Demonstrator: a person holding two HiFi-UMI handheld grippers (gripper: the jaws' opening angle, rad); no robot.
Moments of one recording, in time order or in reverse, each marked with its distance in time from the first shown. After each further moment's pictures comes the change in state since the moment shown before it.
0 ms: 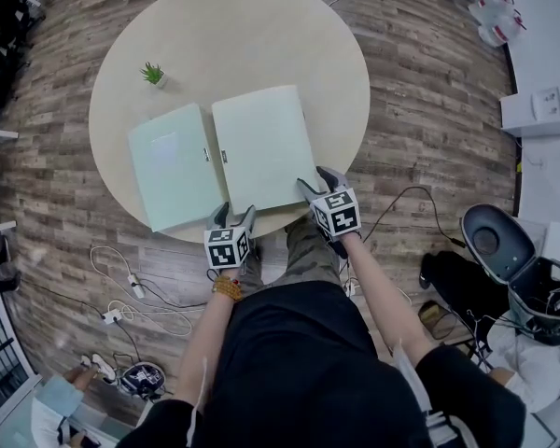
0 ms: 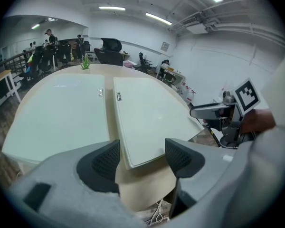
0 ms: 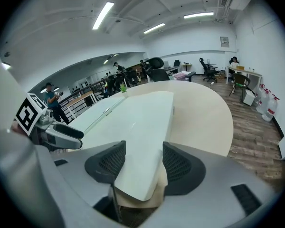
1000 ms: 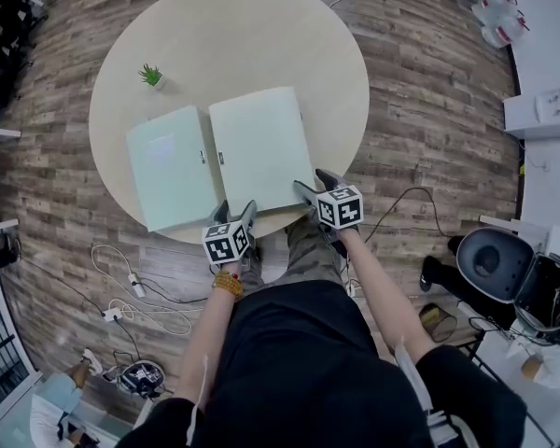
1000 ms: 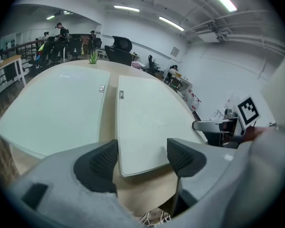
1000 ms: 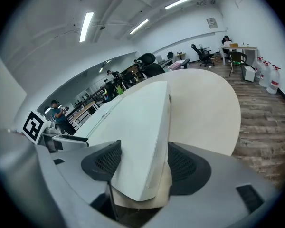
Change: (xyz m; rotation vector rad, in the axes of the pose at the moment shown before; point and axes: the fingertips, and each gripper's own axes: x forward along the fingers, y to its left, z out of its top) left arm 0.016 -0.002 0.005 -0.136 -0.024 0.019; right arm 0.013 -0.012 -0.019 0.185 0.012 0.105
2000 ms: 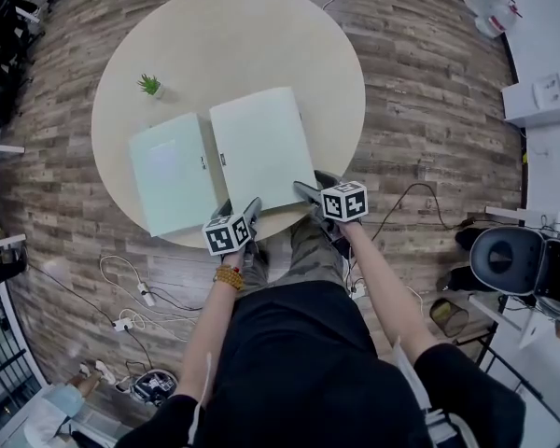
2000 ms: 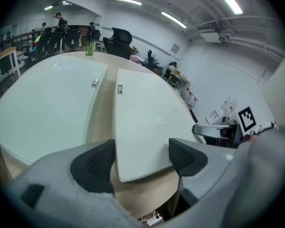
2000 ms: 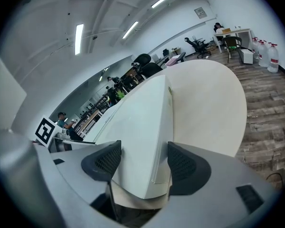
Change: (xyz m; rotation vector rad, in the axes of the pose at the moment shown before) left arm 0.013 -0.002 0.003 -0.029 0.071 -0.056; right arm 0.005 0.004 -0.010 0.139 -0.019 0.099
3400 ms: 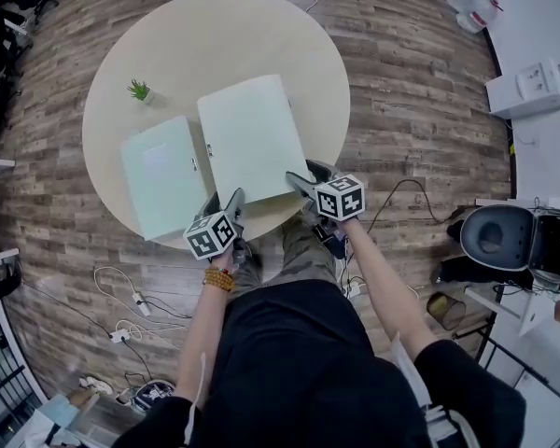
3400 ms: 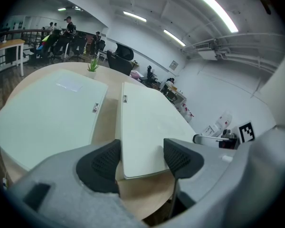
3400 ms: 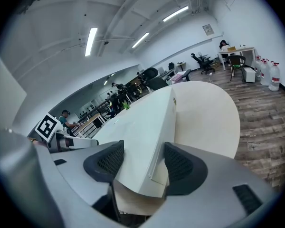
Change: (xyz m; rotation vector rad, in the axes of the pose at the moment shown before) left arm -0.033 -0.012 0.048 -0.063 -0.178 -0.056; right arm -0.033 0.026 0.046 -0.111 -0.126 -0.022
